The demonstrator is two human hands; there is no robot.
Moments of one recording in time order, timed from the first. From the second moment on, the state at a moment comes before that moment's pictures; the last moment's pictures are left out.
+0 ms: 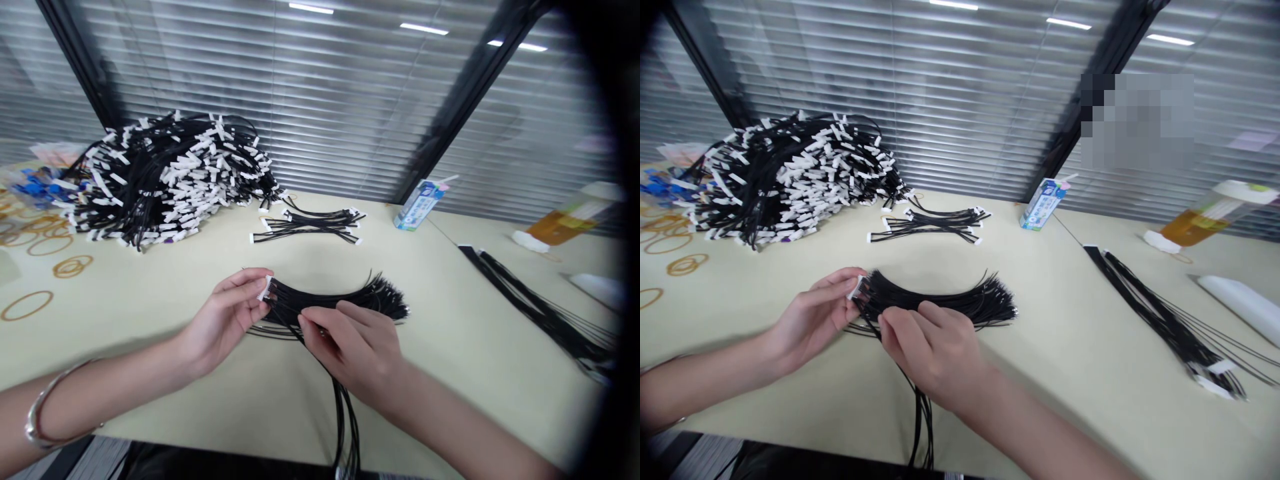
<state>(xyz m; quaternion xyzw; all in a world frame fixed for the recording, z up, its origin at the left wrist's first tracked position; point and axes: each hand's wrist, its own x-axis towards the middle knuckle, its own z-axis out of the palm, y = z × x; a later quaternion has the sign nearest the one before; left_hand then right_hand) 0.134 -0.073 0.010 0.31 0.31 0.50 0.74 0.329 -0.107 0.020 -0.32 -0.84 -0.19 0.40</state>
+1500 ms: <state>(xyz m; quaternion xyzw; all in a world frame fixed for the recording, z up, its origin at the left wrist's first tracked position) 0.135 -0.070 0.008 0.30 0.31 0.51 0.75 0.334 -0.106 0.019 -0.26 -0.85 -0.30 0.35</state>
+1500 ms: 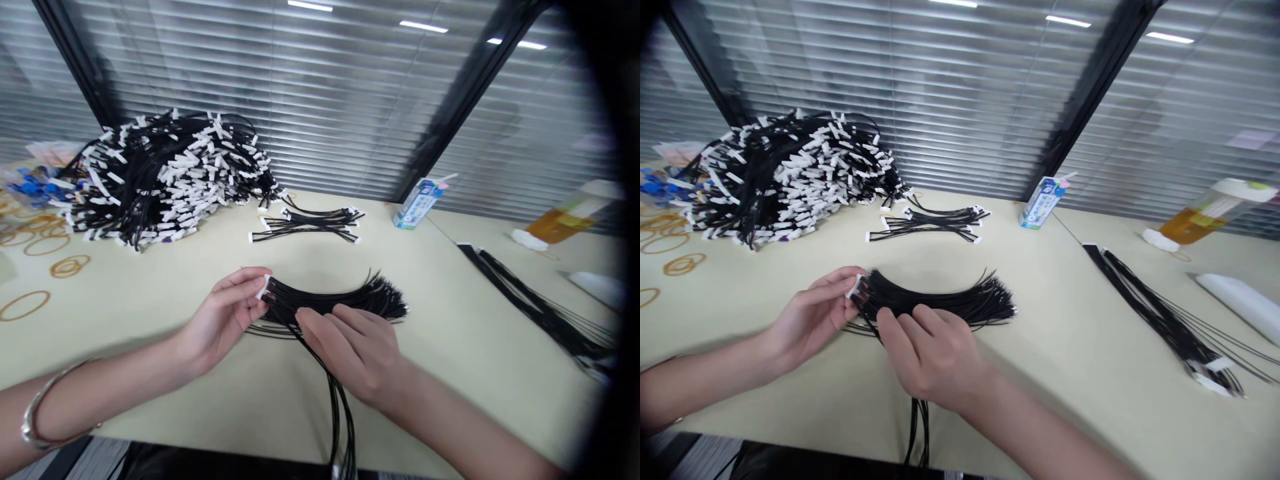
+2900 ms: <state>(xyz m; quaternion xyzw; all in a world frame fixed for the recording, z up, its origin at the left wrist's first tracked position) 0.135 -0.068 0.004 0.31 0.35 0.52 0.71 0.336 -0.086 0.017 -0.48 -0.76 0.07 0.43</state>
